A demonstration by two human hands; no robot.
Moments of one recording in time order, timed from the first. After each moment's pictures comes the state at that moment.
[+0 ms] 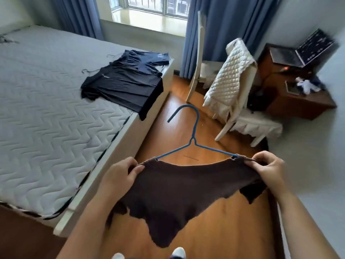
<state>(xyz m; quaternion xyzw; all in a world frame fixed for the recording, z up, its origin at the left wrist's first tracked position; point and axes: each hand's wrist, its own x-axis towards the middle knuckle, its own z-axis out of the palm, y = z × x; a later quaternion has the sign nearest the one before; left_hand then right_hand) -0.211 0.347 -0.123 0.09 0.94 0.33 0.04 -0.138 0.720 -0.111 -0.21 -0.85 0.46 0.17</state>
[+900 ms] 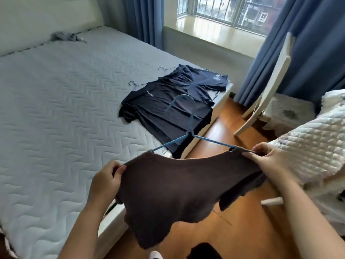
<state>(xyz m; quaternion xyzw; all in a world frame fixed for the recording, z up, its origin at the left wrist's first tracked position) -0.538 0.292 -0.142 -0.21 0.90 0.38 -0.08 -0.647 0.676 -0.120 -0.08 -0.89 0.46 0.03</state>
